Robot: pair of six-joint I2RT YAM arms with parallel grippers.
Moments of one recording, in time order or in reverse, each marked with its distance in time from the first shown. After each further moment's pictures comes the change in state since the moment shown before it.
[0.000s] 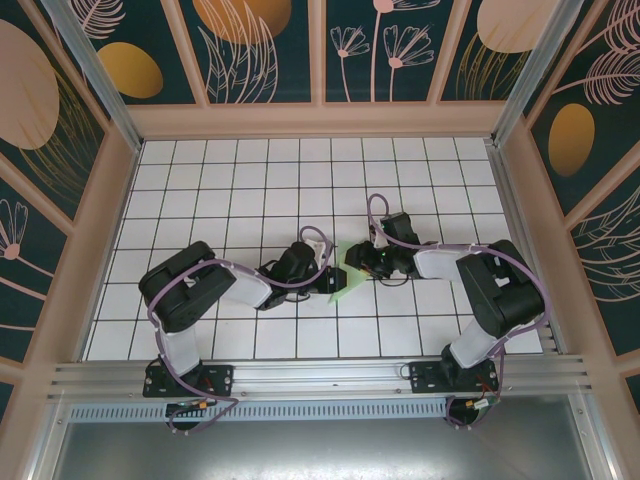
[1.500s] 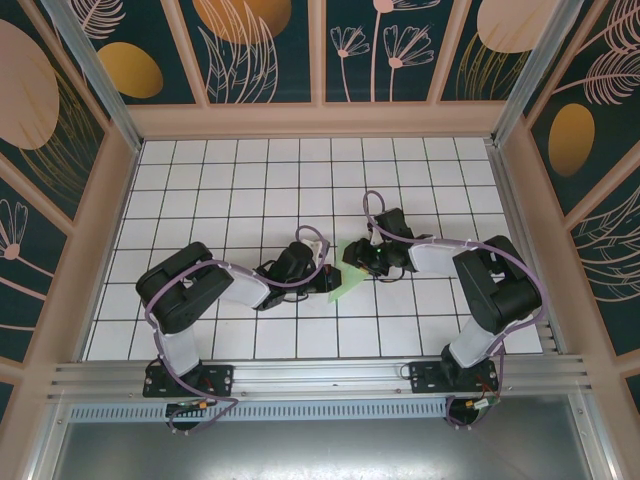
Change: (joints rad) left arm 0.005 -0.006 -0.010 -0.011 -0.027 -0.039; right arm 0.024 0.035 0.077 -0.106 0.064 0.011
